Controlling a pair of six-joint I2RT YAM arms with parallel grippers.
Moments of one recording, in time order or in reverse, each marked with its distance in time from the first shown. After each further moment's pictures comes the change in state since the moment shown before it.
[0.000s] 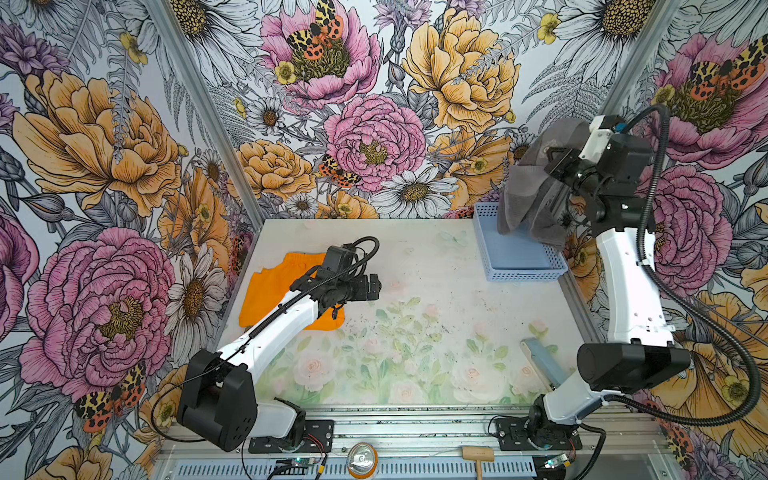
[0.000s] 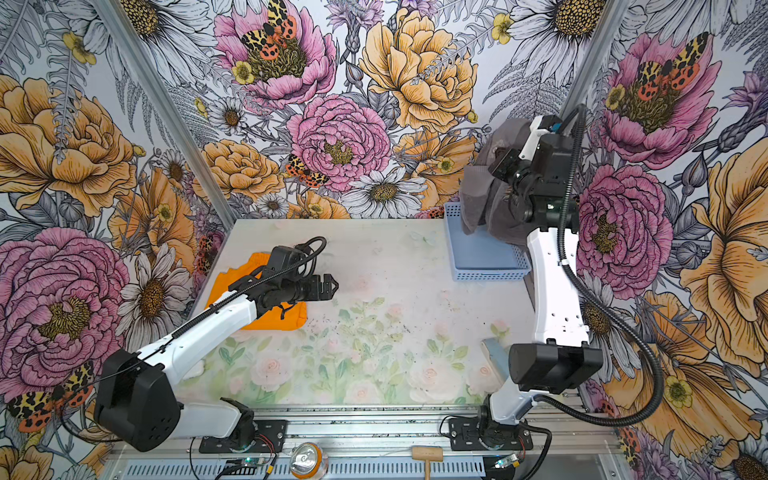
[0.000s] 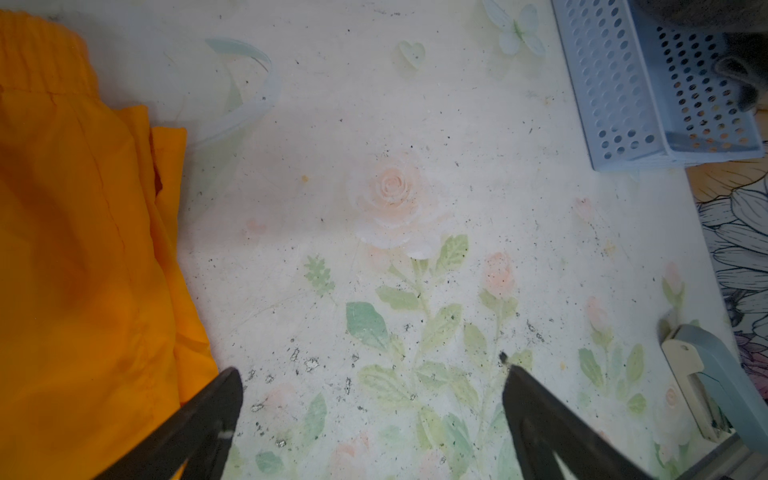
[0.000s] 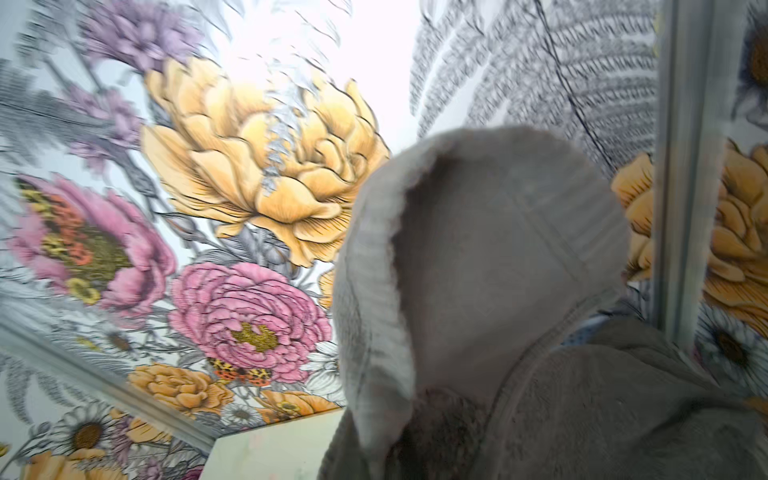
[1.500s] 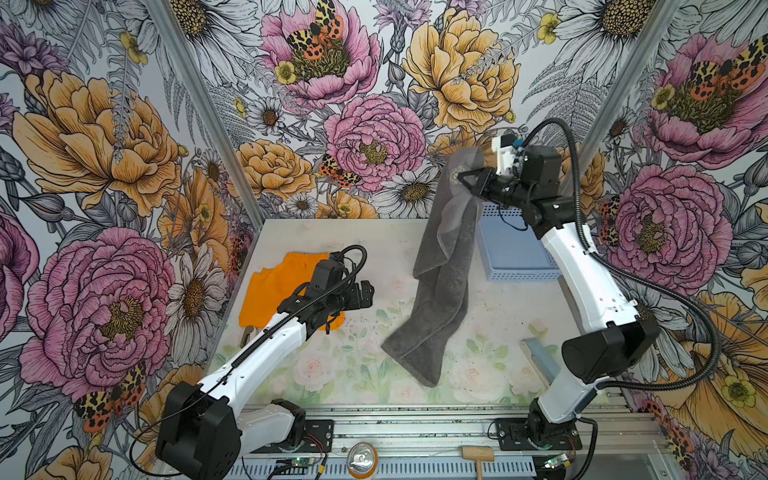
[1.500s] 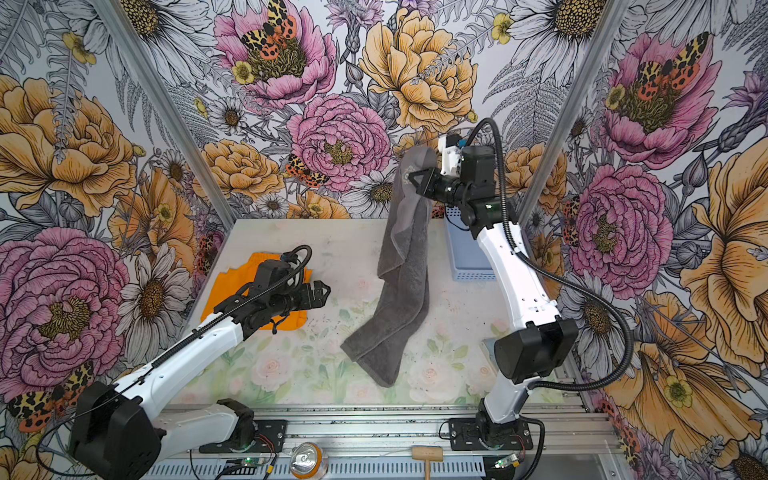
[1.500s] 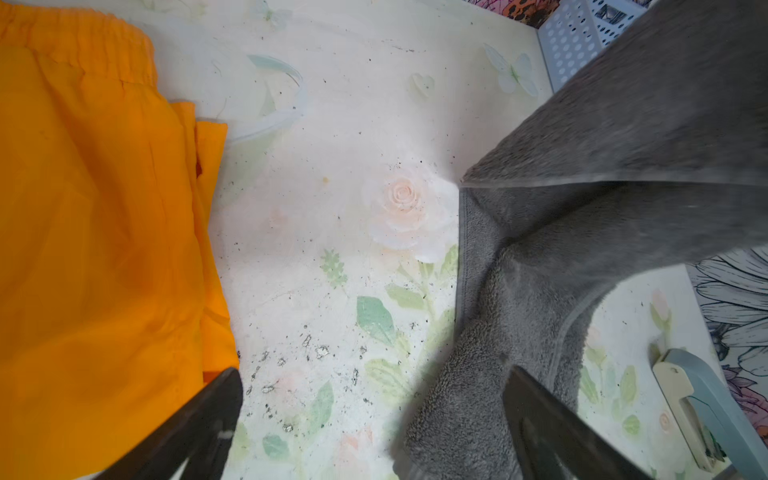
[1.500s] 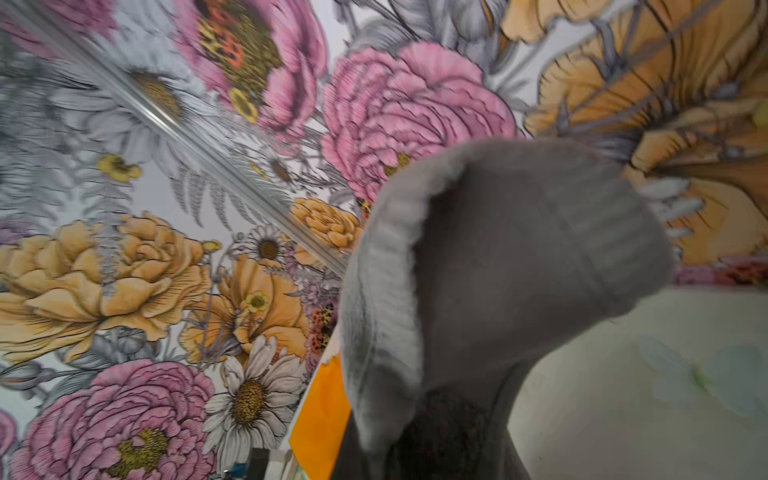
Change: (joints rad) left arm 0.003 -0.148 -0.165 0.084 -0.034 -0.062; right arm 0.307 0.135 -0.182 0.031 -0.192 0.093
